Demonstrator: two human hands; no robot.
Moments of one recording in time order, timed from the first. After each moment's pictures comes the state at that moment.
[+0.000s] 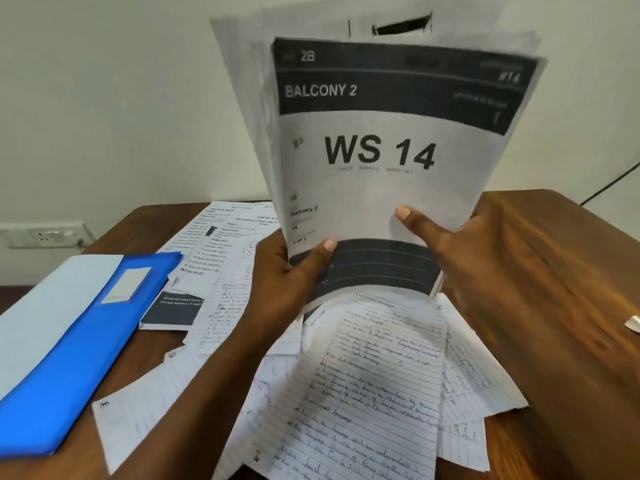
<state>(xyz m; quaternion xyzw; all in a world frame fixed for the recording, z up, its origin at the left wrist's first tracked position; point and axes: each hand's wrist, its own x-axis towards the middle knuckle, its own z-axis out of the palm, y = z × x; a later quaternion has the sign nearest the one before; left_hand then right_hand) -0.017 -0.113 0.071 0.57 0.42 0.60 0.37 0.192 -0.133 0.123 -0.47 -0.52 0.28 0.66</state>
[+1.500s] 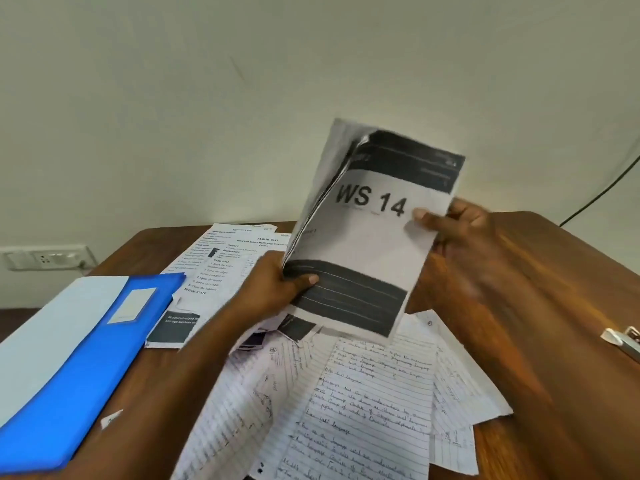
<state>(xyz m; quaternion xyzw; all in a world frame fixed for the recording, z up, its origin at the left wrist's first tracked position) -0.051 -0.092 0.097 0.68 0.54 0.37 0.34 0.236 -0.100 0.133 -0.43 -0.49 0.42 0.63</state>
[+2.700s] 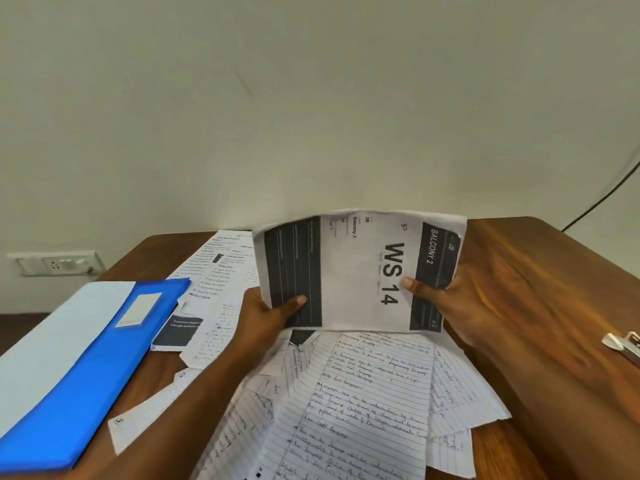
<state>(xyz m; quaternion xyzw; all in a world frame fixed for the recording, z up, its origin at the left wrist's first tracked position) -0.051 -0.112 0.052 0.45 0.57 0.54 0.42 0.249 -0.102 0.052 -0.49 -0.53 0.39 0.57</state>
